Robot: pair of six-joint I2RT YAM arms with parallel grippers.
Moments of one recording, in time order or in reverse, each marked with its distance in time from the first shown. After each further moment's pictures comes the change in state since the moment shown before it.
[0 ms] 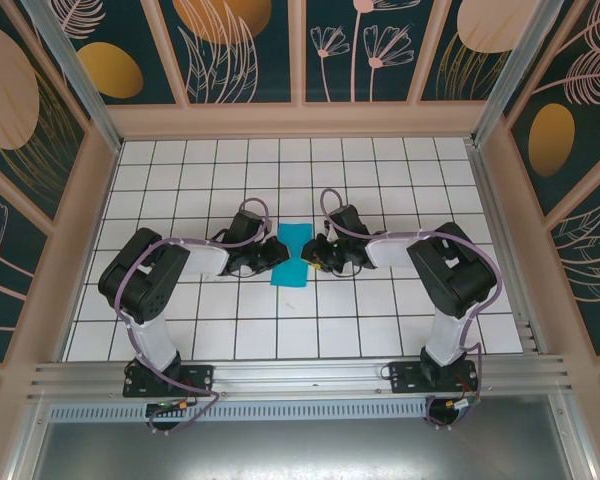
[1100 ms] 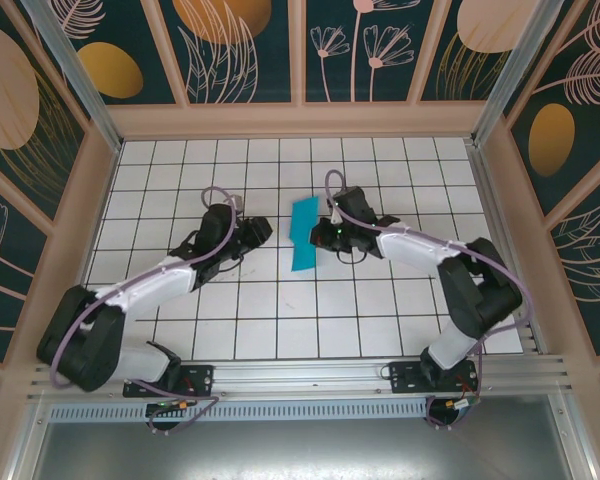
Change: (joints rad) left arm 0.000 -0.499 -0.111 -0.070 -0.339 -0.025; right arm -0.008 -0.204 0.131 -0.290 0.195 -0.259
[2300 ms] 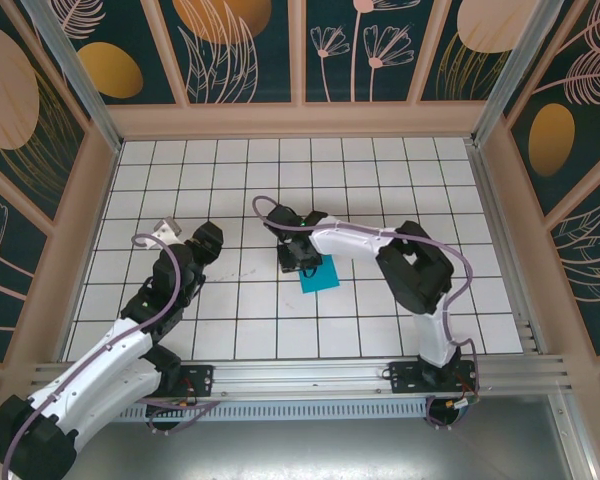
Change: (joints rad) left arm 0.000 -0.581 -0.256 -0.107 -0.476 -0.057; right arm 0.295 0.365 0.413 -0.465 0.317 -0.073
